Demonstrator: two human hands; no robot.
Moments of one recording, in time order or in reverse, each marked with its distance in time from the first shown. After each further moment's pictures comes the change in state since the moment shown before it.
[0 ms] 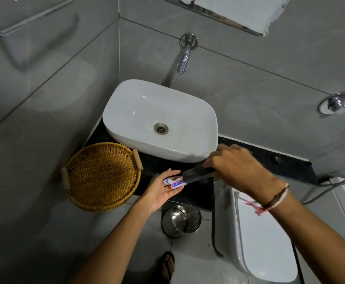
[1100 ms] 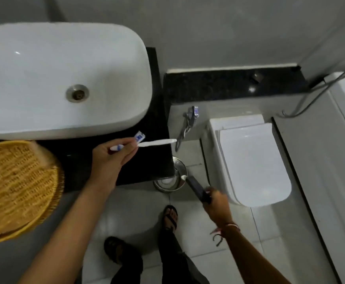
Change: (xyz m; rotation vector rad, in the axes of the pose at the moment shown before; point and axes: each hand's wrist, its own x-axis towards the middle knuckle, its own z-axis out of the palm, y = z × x) left_hand 0.067 -0.040 0.060 0.591 0.273 0.354; right_hand -0.149 -0.072 0.371 1.217 -0.224 1.134
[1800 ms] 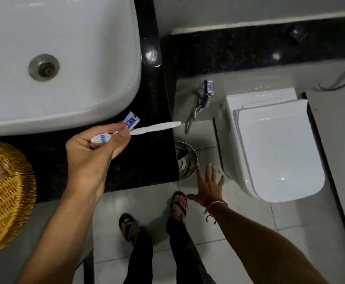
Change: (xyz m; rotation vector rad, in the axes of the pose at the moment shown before) left_hand 0.025 -0.017 0.006 0.095 0.018 0.148; right_hand 0.114 0.036 0.115 -0.492 -0.234 -0.093
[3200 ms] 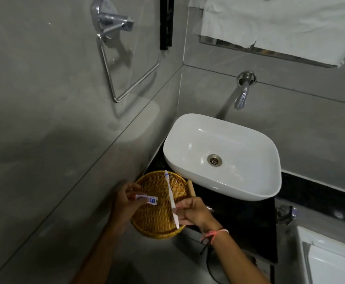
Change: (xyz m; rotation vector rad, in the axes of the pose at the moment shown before) left_hand -0.109 0.119 -0.316 0.194 0.421 -0.080; right_hand -0.204 -0.404 -0.189 0.885 -0.404 -0.492
